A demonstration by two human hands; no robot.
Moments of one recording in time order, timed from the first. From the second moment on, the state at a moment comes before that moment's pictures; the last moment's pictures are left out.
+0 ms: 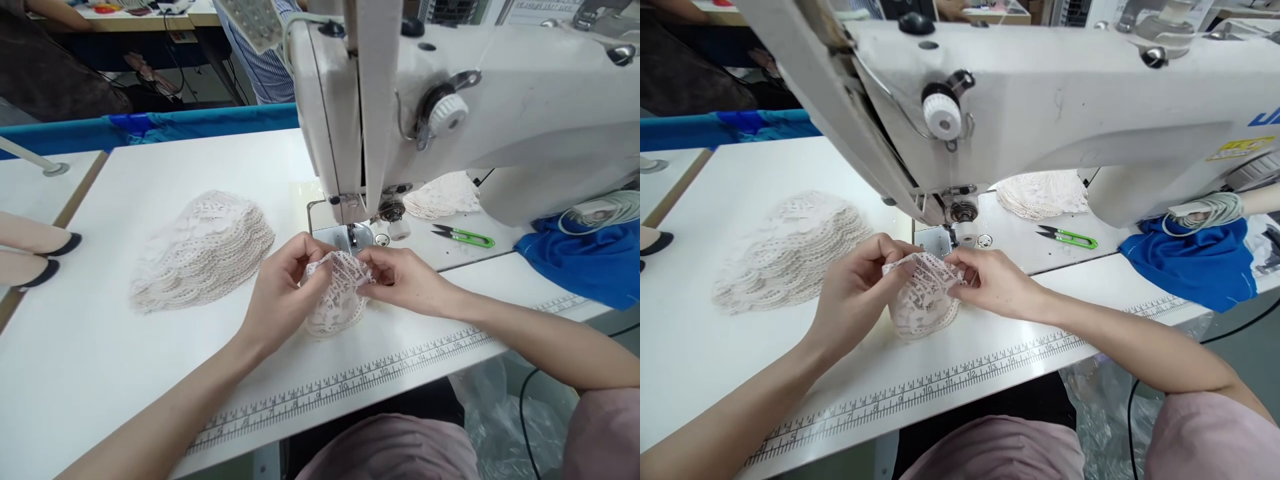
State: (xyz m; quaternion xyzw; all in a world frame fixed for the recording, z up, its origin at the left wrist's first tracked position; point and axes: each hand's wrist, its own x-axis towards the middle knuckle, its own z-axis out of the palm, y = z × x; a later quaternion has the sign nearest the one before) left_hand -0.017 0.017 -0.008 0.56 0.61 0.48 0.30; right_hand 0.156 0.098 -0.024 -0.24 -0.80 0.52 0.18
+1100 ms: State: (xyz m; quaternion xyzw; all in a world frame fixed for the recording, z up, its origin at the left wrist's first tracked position) left_hand -0.026 0.018 -0.017 0.61 0.59 0.39 0.36; right_hand 0.151 0.097 -0.039 -0.31 -0.66 0.65 0.22
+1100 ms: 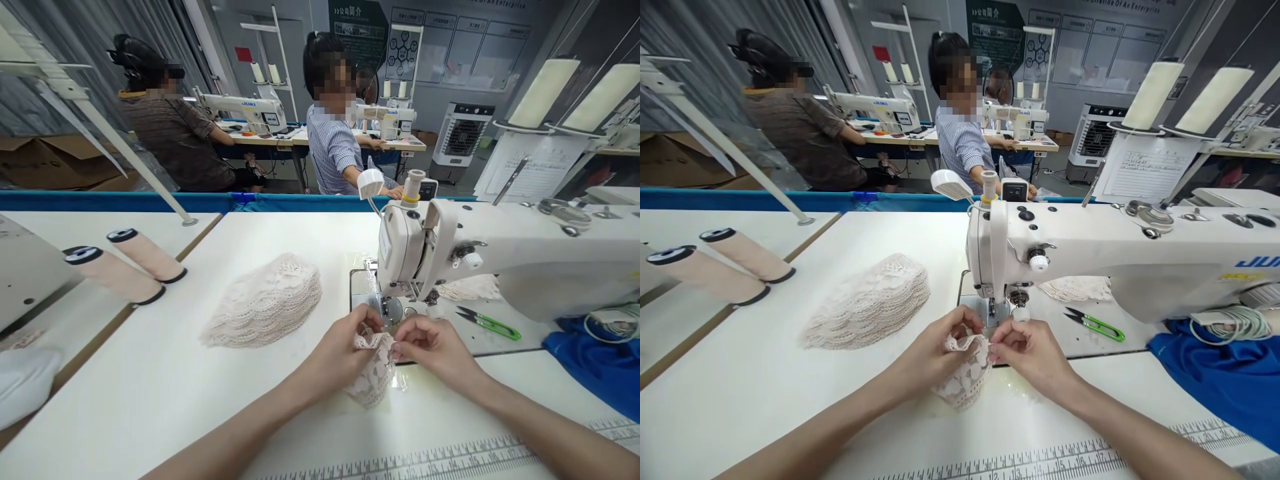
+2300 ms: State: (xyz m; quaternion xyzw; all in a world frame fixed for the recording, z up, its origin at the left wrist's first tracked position) left_hand -0.025 0.013 -0.044 0.78 0.52 0.33 -0.11; right_hand 0.153 0.094 -0.044 -0.24 -0.78 0.48 0.33
